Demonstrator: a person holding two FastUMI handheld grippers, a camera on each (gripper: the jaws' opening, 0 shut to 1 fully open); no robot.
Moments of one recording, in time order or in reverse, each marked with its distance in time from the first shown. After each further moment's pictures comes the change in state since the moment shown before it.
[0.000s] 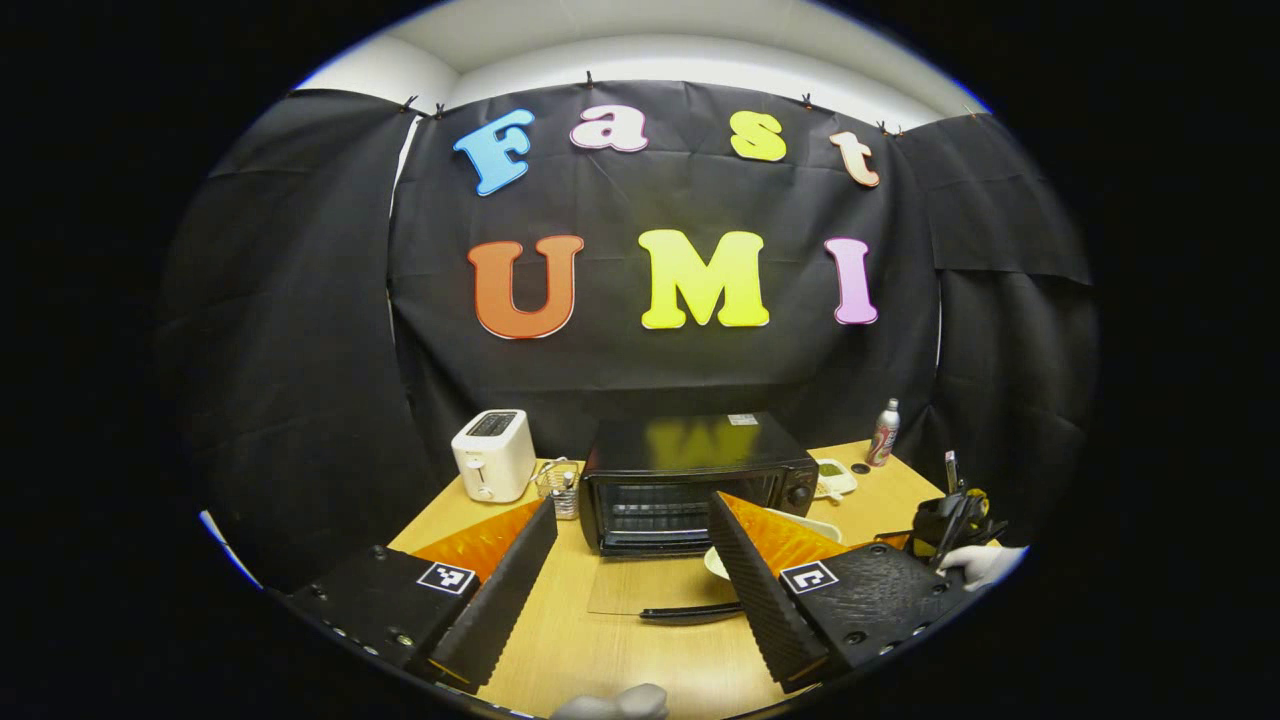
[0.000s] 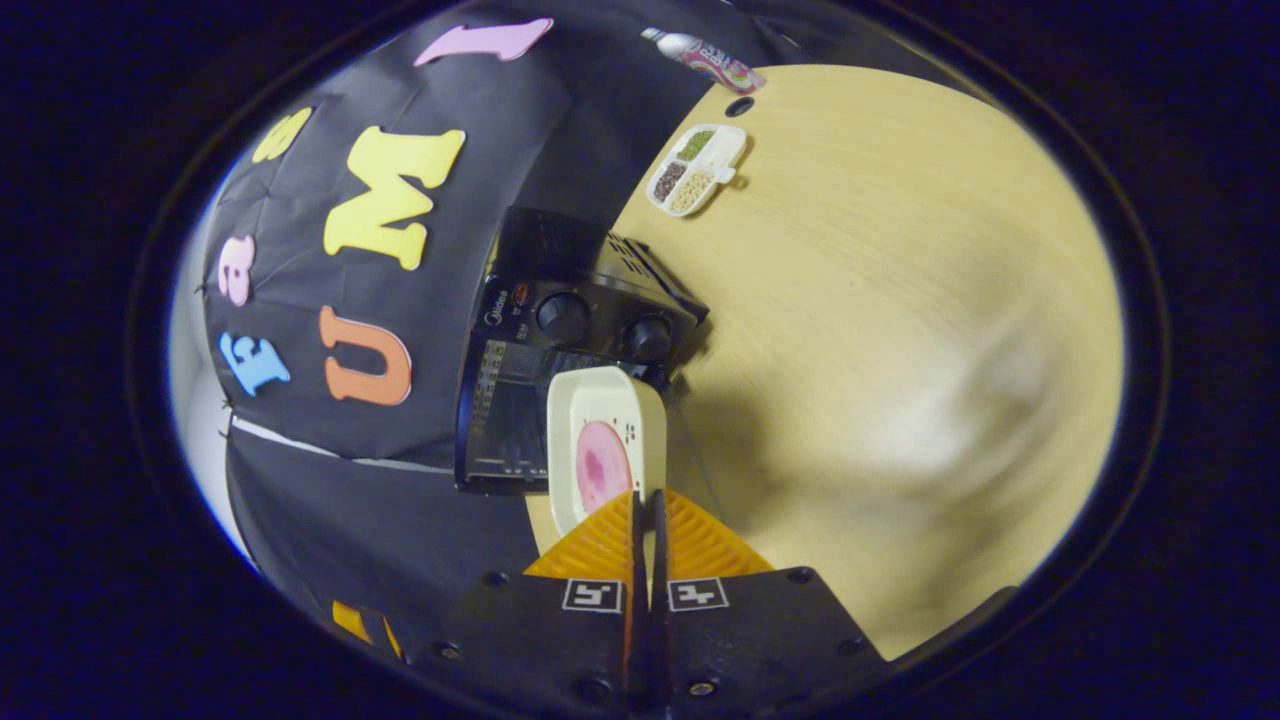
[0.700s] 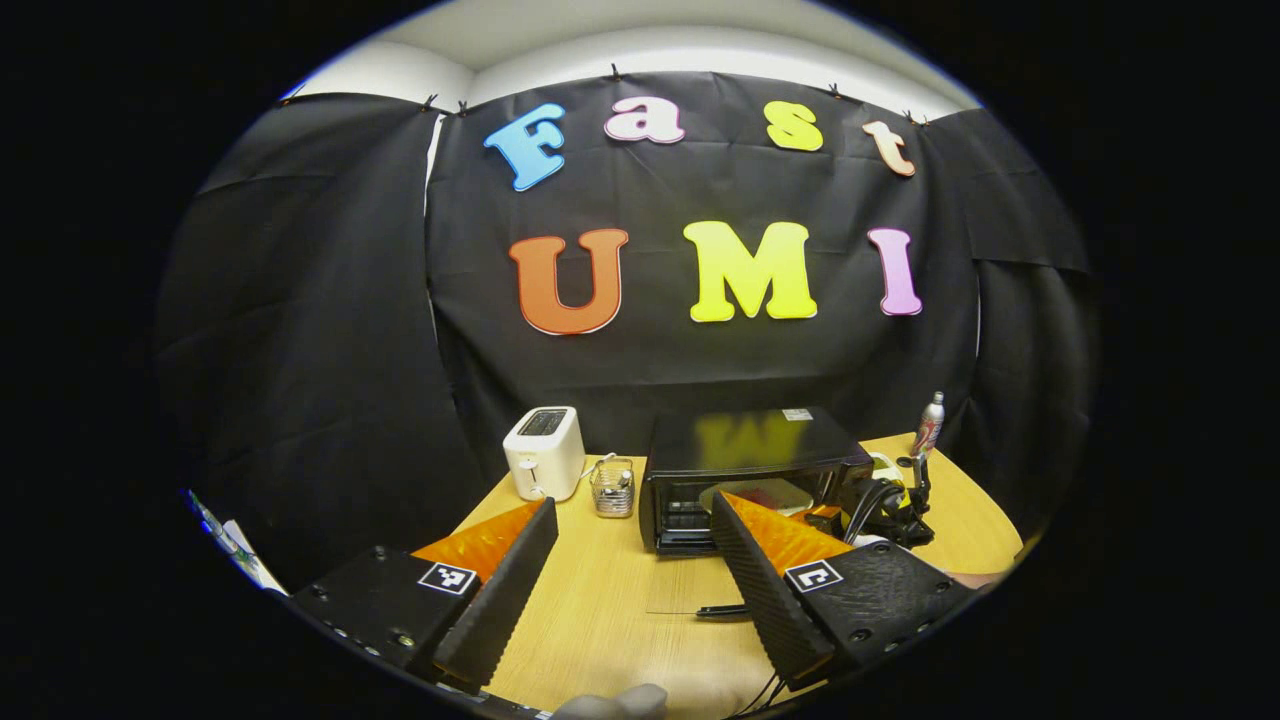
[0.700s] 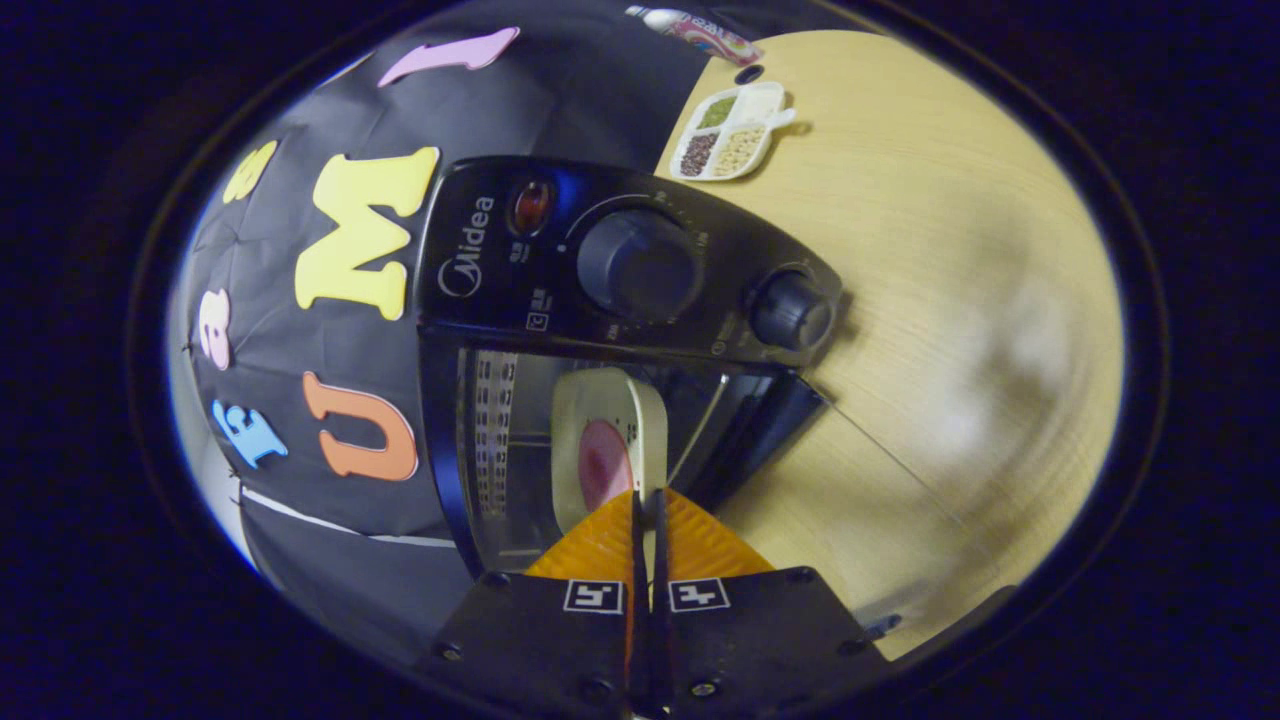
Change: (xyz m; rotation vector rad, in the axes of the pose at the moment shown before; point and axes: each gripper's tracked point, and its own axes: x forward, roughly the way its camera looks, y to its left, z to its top) left arm 0.006 0.048 0.003 0.013 0.045 0.114; right arm 0.143 0.080 0.023 0.096 -0.139 0.069
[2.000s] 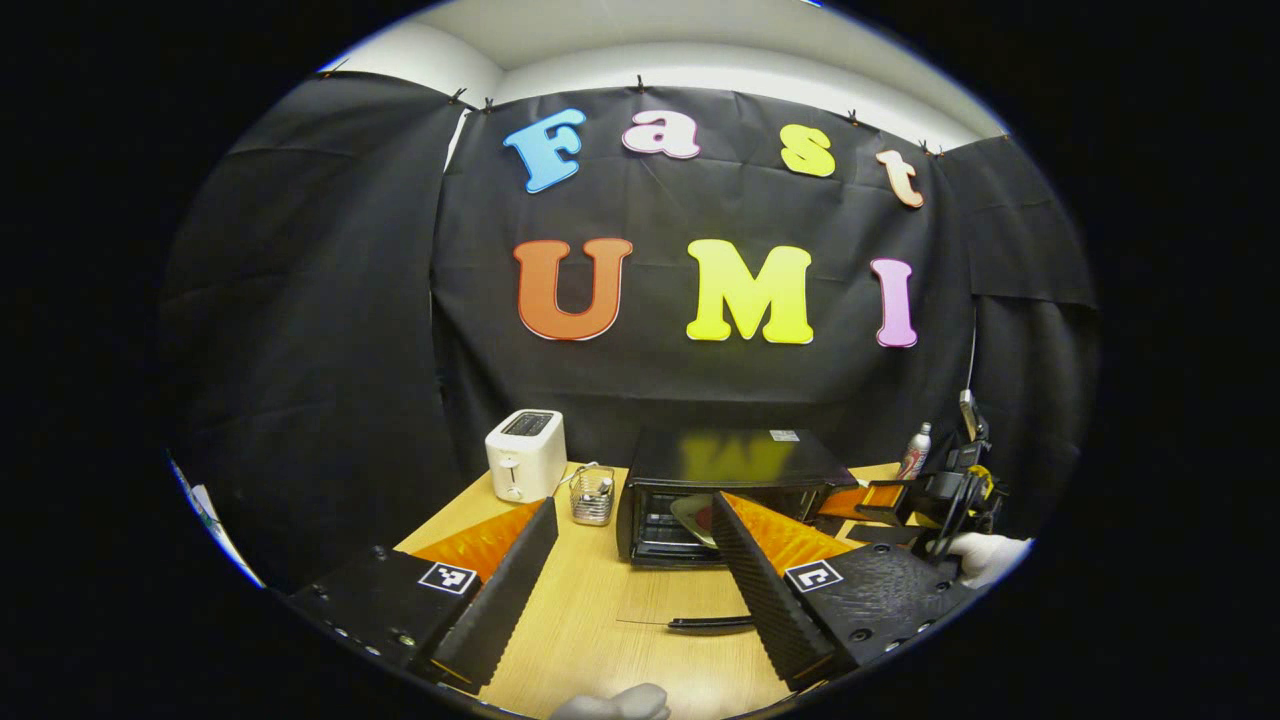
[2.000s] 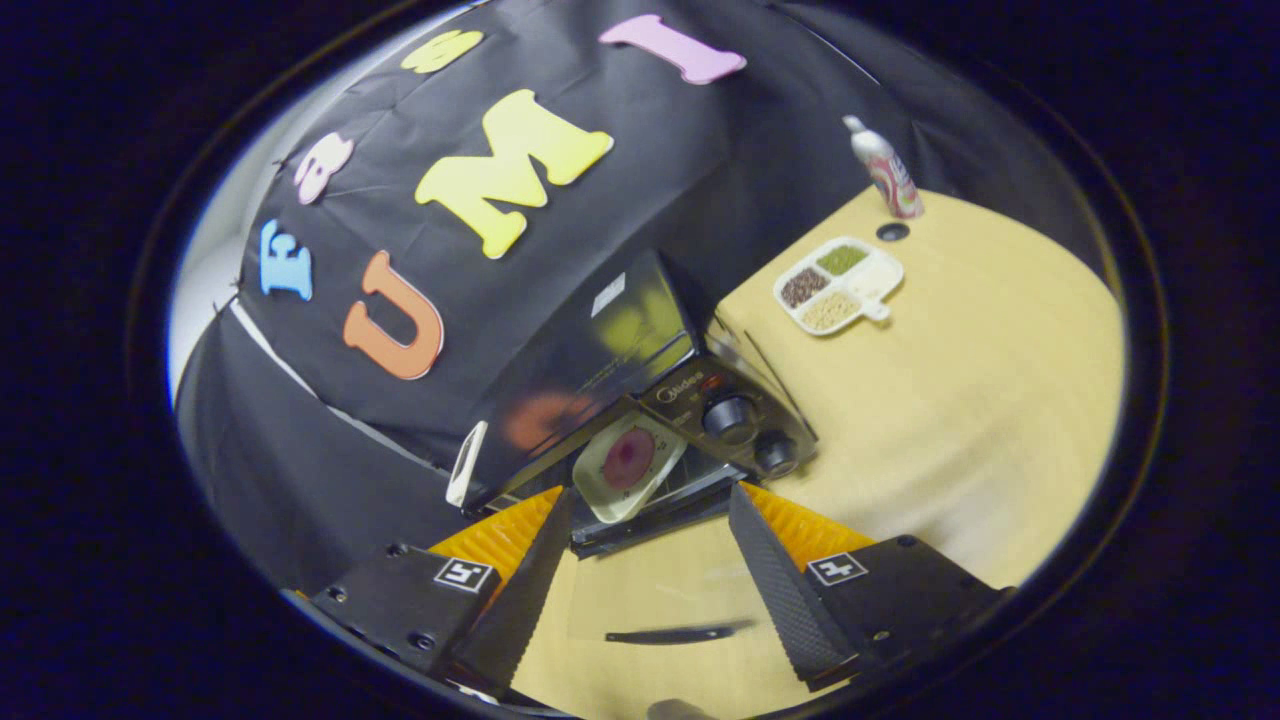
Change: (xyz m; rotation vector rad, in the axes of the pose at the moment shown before) left arm 0.005 -0.020 -0.007 -0.098 -0.081 -0.056; right arm -0.139 0.015 0.044 -0.605 -0.062 -0.041
